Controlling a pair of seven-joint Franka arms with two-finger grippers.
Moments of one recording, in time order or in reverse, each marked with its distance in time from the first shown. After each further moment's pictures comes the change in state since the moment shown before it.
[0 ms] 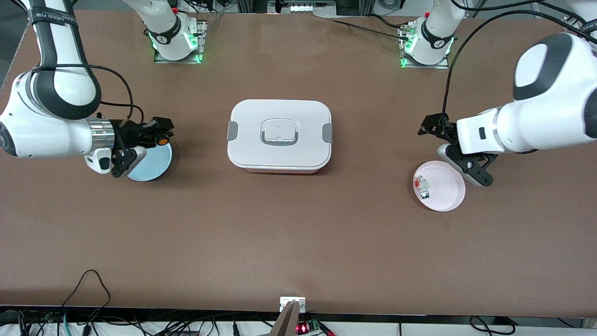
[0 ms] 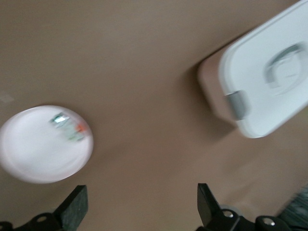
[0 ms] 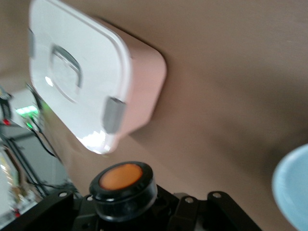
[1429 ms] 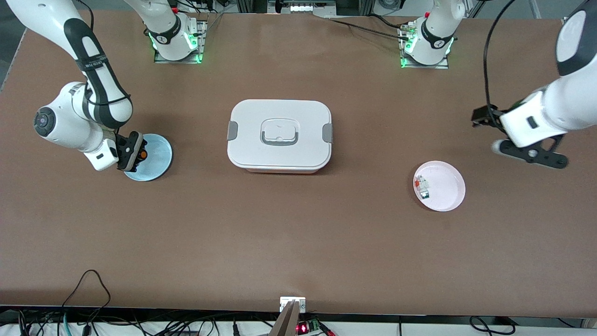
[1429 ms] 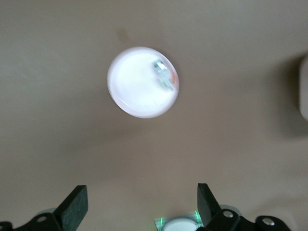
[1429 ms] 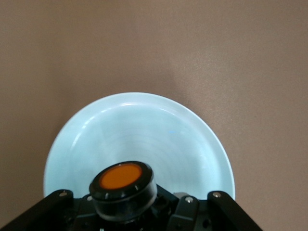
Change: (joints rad) left arm 0.010 -0.112 0.135 0.005 0.151 -0.086 -0.180; right arm -0.116 0.070 0.005 -0.436 -0.245 0.869 -0.981
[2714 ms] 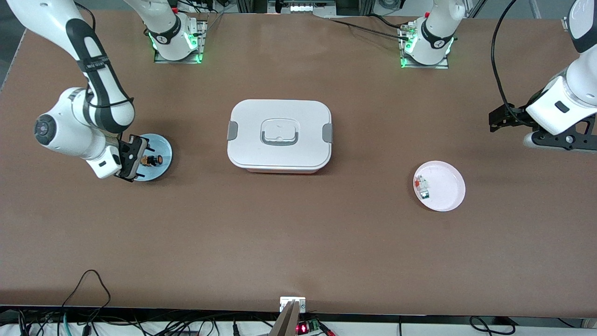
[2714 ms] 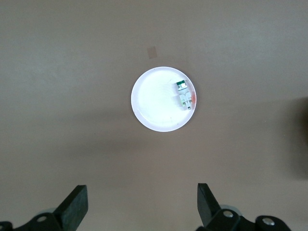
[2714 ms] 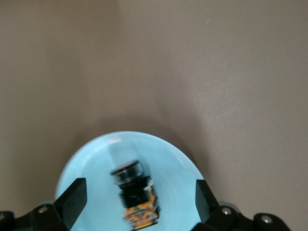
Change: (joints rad) left arm -0.095 -0.125 0.134 -0.146 -0.014 0.118 -0.098; right arm 0.031 -0.015 0.016 0.146 0.000 -0.204 0.187
